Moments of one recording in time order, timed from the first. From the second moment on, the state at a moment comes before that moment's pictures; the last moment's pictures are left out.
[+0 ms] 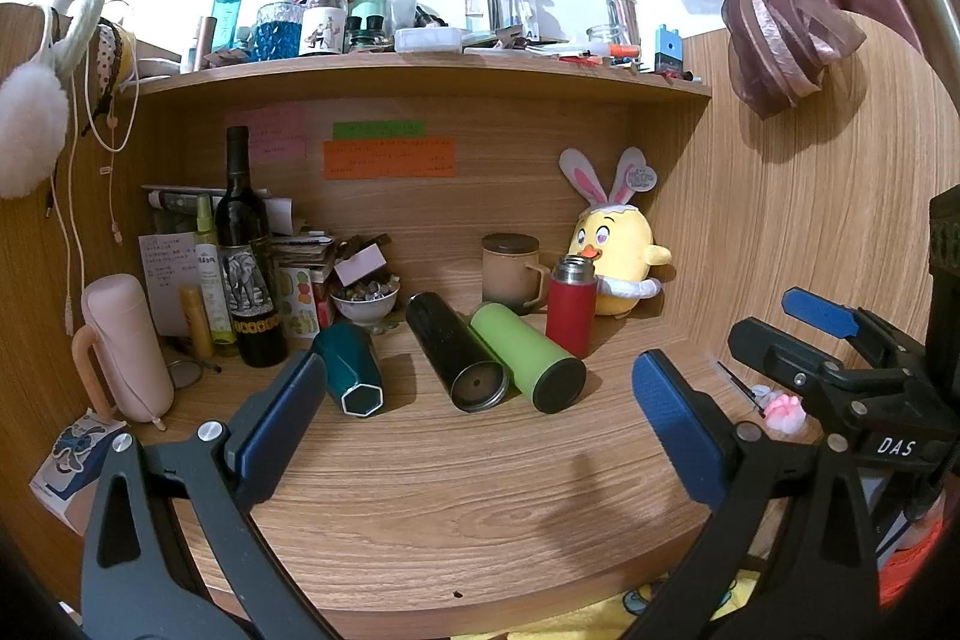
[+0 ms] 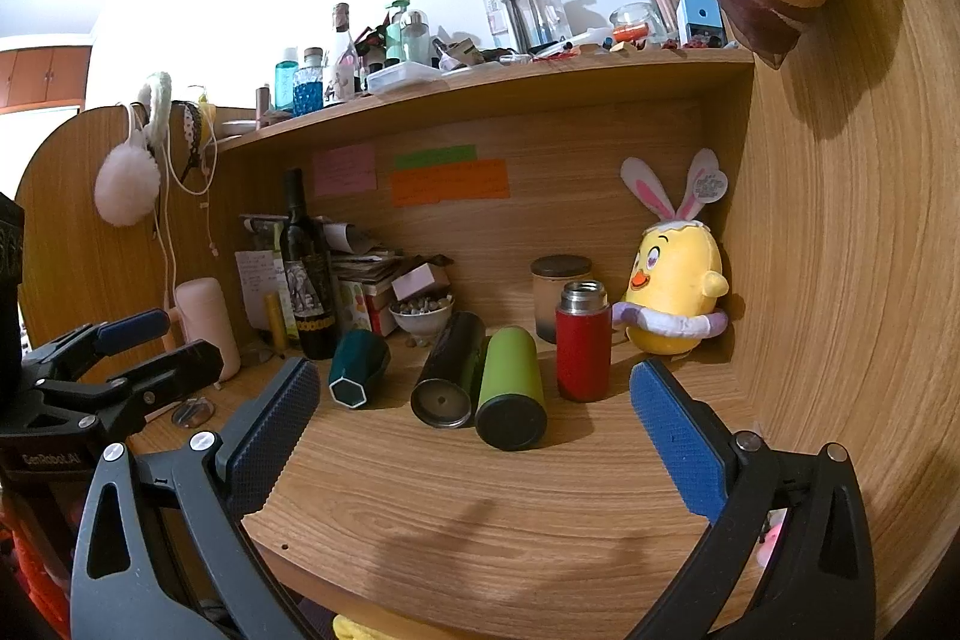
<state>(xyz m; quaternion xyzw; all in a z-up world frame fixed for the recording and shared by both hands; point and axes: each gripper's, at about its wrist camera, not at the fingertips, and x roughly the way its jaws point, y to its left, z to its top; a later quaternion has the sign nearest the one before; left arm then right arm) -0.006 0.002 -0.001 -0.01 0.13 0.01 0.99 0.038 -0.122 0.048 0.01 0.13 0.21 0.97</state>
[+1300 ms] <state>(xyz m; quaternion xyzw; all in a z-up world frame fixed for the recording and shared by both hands) 0.245 0.153 -0.105 -0.19 0.44 0.05 0.88 0.139 -0.111 -0.038 0.04 0.28 0.24 0.93</state>
